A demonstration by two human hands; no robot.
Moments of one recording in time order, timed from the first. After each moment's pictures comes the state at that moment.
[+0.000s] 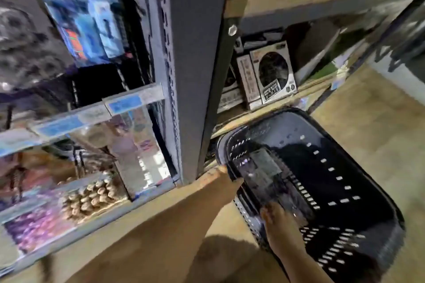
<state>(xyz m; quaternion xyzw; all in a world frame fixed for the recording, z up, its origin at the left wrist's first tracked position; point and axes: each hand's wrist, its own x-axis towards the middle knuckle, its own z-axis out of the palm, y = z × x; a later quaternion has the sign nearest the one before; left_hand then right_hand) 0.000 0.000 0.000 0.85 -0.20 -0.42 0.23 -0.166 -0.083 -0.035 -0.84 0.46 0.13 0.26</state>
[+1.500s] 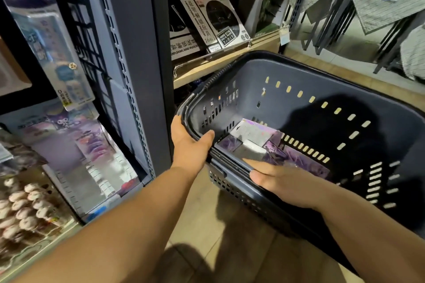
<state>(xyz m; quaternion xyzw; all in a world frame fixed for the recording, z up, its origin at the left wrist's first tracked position) 0.003 0.009 -0.209 0.67 -0.21 -0.24 0.67 -0.205 -0.050 -0.117 -0.91 0.29 0.15 0.25</state>
